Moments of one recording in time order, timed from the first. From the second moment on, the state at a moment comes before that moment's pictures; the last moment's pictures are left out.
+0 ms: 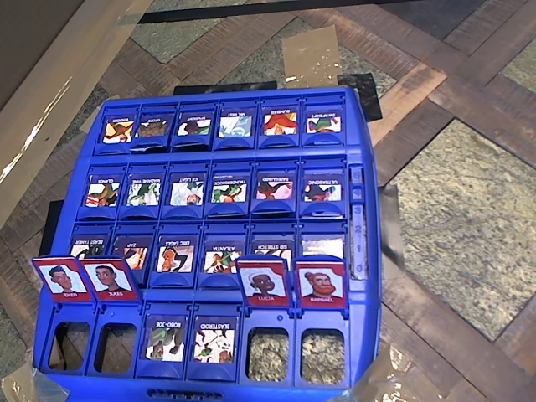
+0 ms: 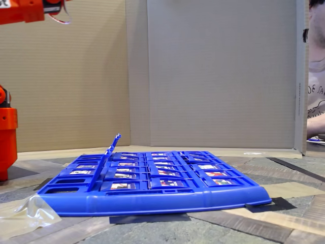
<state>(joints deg) -12.6 133.2 116.4 -22.0 18.4</state>
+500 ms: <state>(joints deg) -8.6 118.6 110.3 18.0 12.7</state>
